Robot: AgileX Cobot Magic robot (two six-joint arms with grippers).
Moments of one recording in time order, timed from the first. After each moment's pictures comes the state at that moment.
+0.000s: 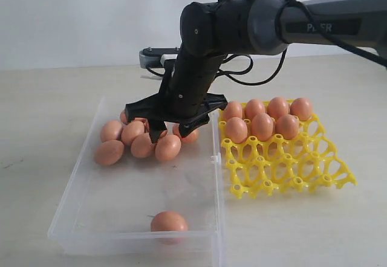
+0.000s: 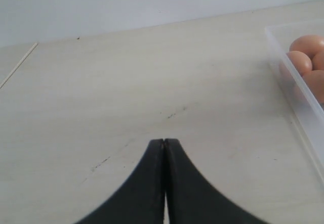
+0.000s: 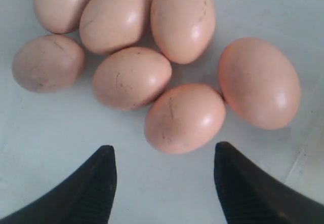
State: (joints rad) left arm 0.03 0.01 0.00 0.10 0.38 0.03; right arm 0.66 2.15 -1.67 0.18 0.87 0.20
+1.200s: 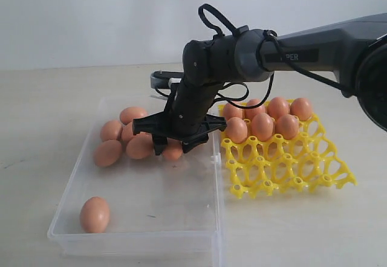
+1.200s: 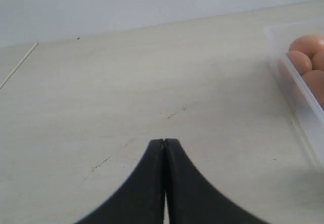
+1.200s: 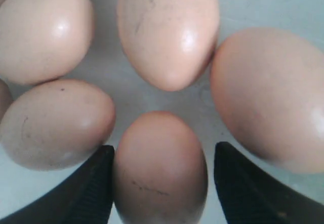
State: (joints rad) left arm 0.03 0.01 0.00 0.10 0.38 0.03; right arm 0.63 2.28 -1.67 0.22 0.75 0.26
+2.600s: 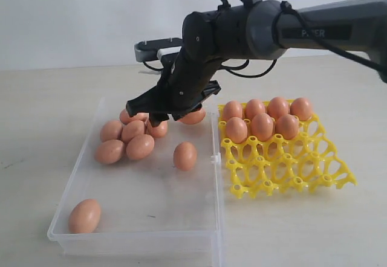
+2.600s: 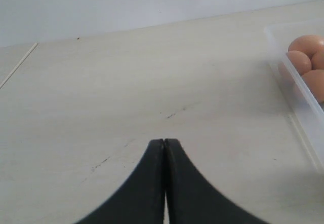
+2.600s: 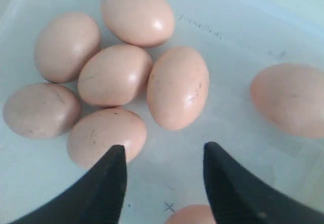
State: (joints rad) left arm 0.03 0.01 0.00 0.10 0.38 0.03; right arm 0.65 2.16 -1.67 0.15 0.69 0.06
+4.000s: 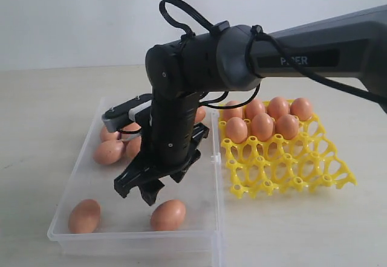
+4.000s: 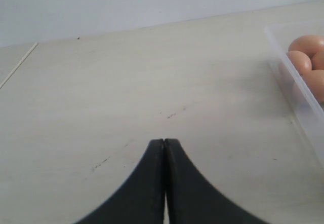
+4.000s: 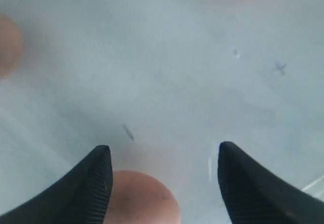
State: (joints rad) left arm 0.03 0.01 0.00 0.10 0.38 0.03; right arm 0.80 2.13 -1.56 0.14 0.97 -0.06
